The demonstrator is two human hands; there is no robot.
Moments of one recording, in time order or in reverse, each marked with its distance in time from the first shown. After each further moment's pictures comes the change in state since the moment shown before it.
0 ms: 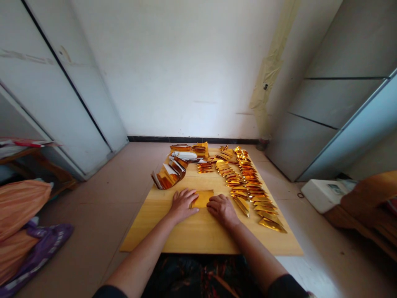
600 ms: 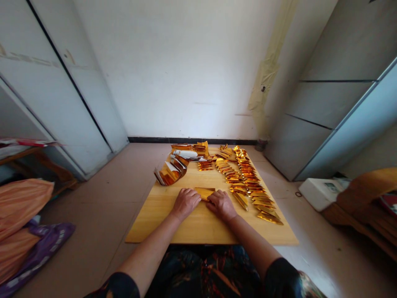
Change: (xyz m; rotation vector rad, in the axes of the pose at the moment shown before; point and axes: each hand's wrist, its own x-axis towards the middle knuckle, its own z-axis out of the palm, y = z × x) left_hand -0.003 0.011 0.006 0.104 0.270 0.243; right_hand 0.005 -0.003 0.005 -0.094 0.067 -0.026
